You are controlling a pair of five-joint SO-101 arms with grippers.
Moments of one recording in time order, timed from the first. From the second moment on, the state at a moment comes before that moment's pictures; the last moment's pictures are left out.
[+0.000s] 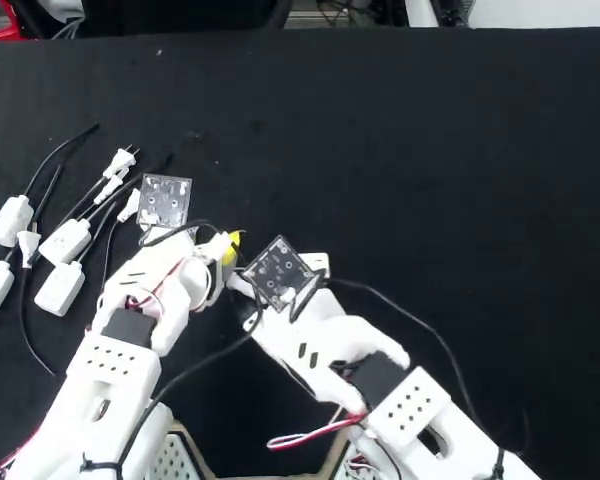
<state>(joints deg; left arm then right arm) 9.8 -56.1 75.5 24.7 4.5 -41.7 -70.9 83.9 28.9 3.8</state>
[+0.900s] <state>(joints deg) 9.2 -55.9 75.2 24.7 4.5 -41.7 -83.5 88.9 29.6 -0.7</state>
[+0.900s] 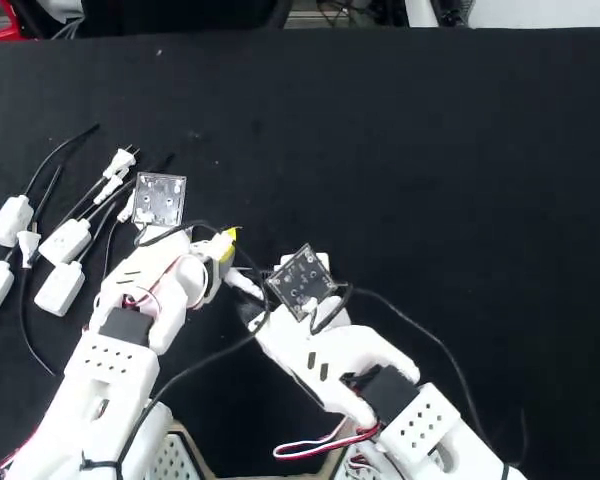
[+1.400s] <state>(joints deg) 10.1 -44.3 70.9 24.7 4.5 -41.1 -83.8 90.6 29.4 0.6</state>
